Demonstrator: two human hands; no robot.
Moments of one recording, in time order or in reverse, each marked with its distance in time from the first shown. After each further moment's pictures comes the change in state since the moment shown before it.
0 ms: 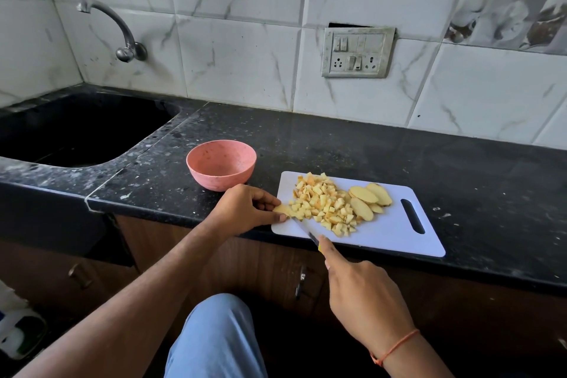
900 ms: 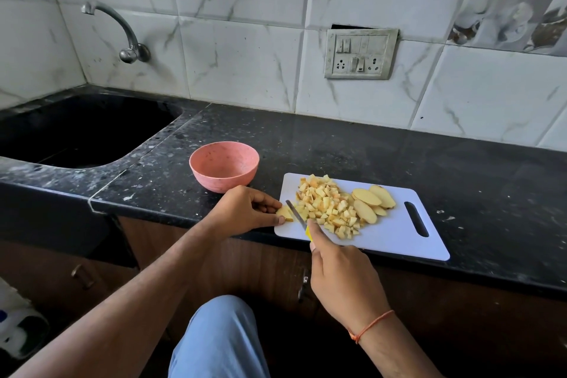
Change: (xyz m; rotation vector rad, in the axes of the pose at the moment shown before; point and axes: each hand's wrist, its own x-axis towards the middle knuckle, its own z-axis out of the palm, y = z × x) left_hand -0.003 0.001 -0.010 -0.026 -0.066 0.038; right_hand 0.027 -0.028 0.005 0.105 0.081 -0.019
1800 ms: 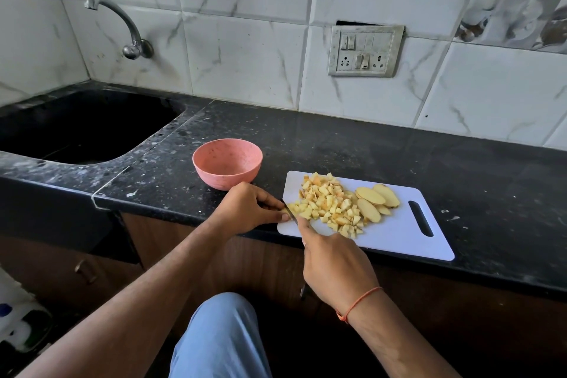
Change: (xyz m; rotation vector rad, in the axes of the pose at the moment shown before) left_hand 0.001 0.002 0.005 -0.023 0.042 -0.049; right_hand 0.023 -0.007 0.007 -0.199 -0.101 -0.067
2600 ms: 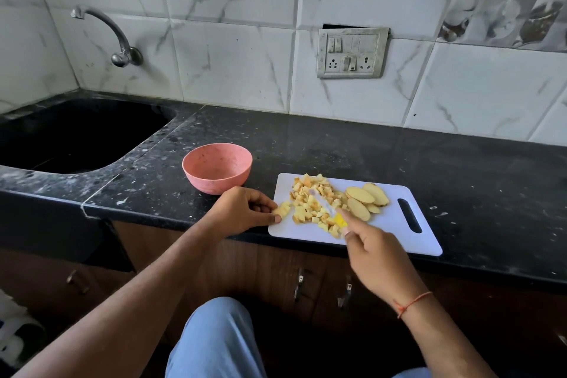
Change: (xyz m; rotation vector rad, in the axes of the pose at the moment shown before) left_hand 0.006 -0.001 0.000 0.035 -0.061 -0.031; right_hand -0.014 0.081 -0.007 0.434 0.149 0.144
